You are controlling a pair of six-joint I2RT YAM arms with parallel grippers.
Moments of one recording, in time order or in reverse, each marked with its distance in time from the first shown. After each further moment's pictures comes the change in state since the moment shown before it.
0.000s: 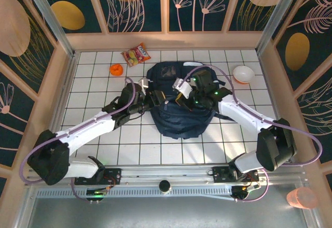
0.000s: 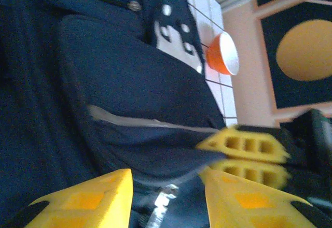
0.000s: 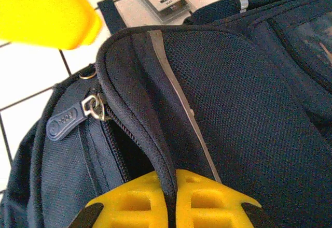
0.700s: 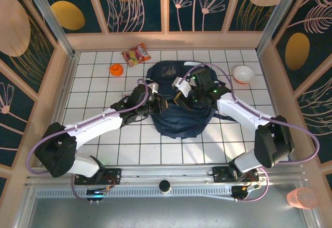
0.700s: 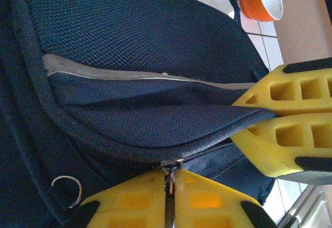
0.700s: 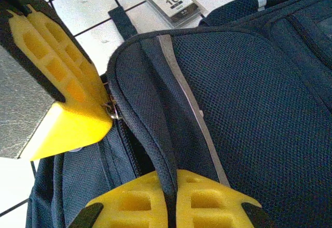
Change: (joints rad) left arm -0.055 0.113 0.068 -0.133 -0.035 0.192; right arm -0.014 0.034 0.024 -0.004 -0.065 0.053
